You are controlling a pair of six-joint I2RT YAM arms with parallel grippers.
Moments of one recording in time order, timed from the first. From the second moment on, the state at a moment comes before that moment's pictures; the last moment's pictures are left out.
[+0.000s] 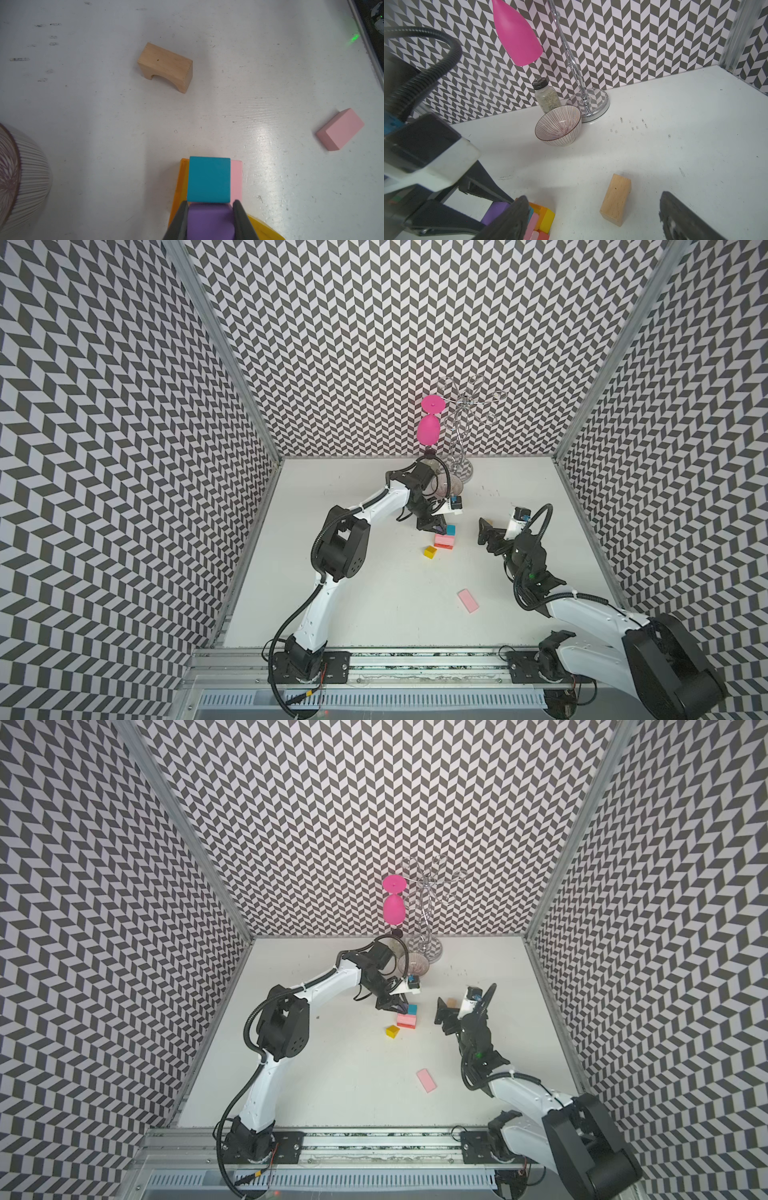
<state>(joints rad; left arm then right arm) -0.61 2.28 1.96 -0.91 0.64 0.95 0.41 1.15 0.32 0.58 0.30 0.34</state>
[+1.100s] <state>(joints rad) -0.61 2.27 1.96 -0.88 0.67 0.89 0.41 1.16 0.33 0.58 0.30 0.34</state>
